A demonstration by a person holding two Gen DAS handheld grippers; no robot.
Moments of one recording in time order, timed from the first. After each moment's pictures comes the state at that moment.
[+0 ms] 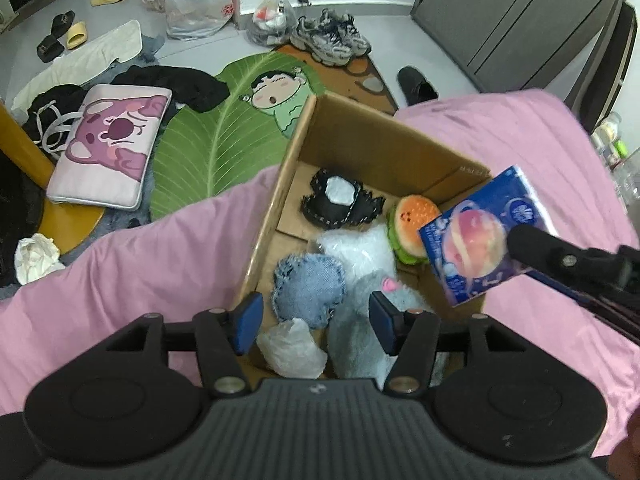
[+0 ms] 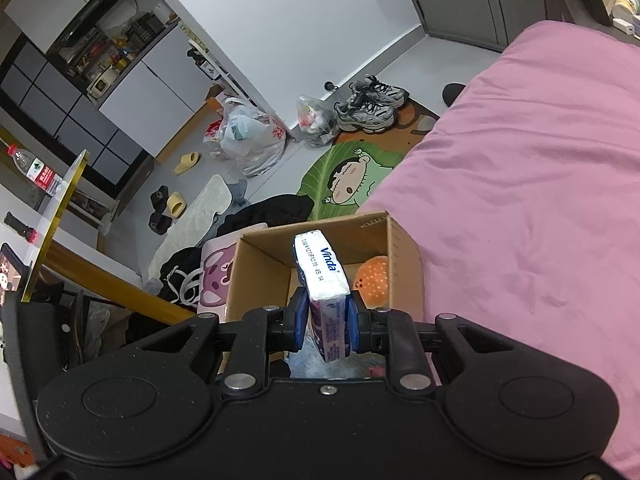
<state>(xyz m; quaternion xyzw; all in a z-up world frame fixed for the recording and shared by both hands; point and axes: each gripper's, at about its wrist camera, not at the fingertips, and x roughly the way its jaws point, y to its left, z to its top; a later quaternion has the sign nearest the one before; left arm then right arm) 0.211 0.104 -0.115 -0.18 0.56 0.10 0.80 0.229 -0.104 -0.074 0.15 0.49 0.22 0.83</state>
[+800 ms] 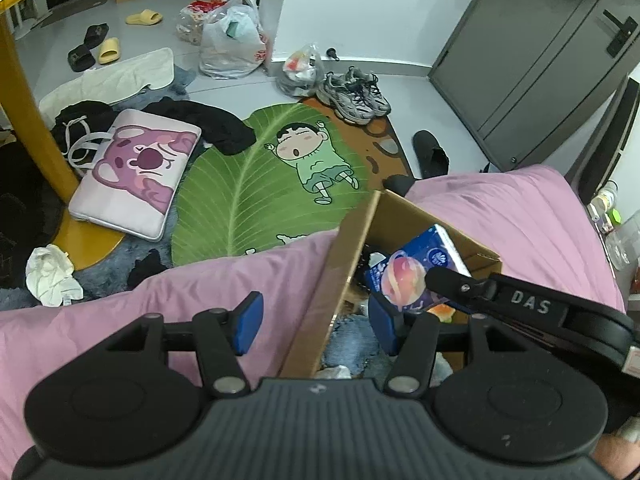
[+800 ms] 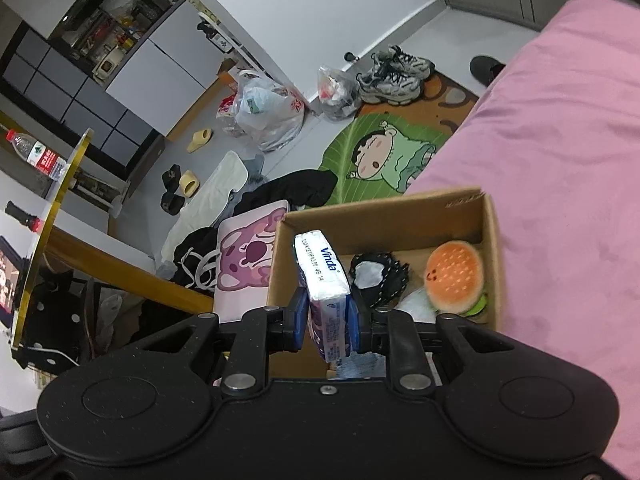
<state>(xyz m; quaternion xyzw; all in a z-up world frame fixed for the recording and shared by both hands) 0.191 0.161 -0.076 -0.22 0.49 0.14 0.83 0.245 -0.049 -0.098 0.16 0.52 0.23 0.81</state>
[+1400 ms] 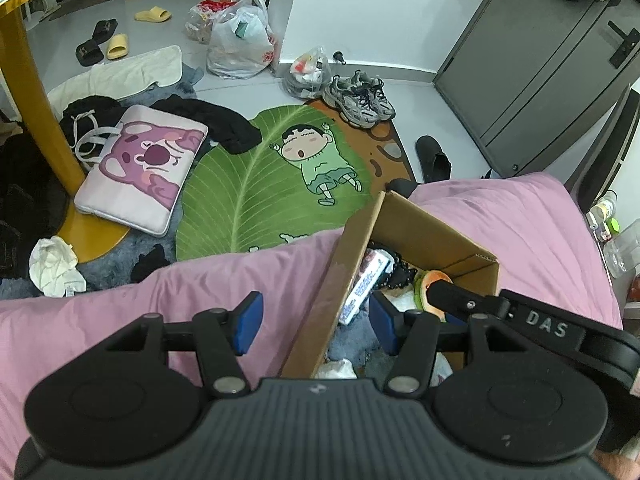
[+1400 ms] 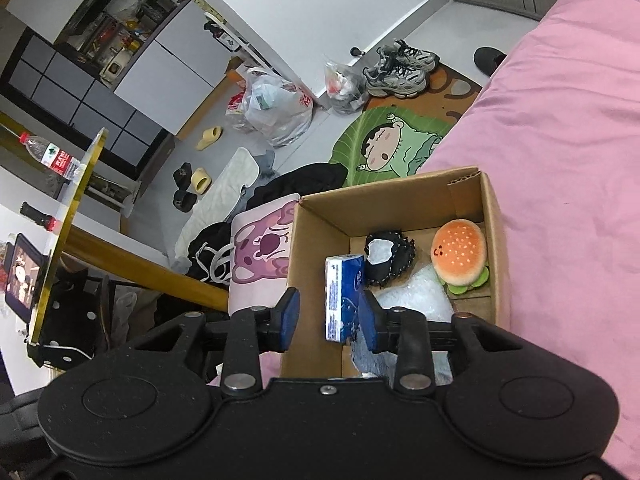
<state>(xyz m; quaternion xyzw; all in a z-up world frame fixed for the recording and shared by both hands) 0.177 0.163 -0.066 -0.23 0.49 0.14 0.83 0.223 -0.061 -0.076 0.17 0.52 0.25 0.80</state>
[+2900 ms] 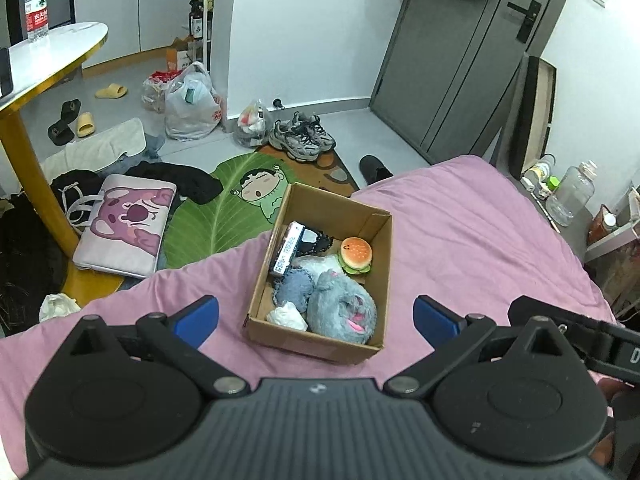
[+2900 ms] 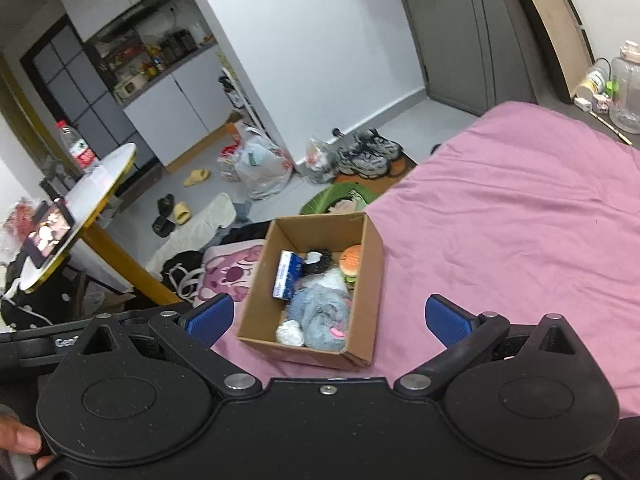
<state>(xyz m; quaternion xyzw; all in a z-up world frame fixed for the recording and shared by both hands) 0.073 0.069 0.018 -0.14 0.42 0.08 0.89 0.103 -0.165 0.020 0.09 0.41 0.22 0.88</state>
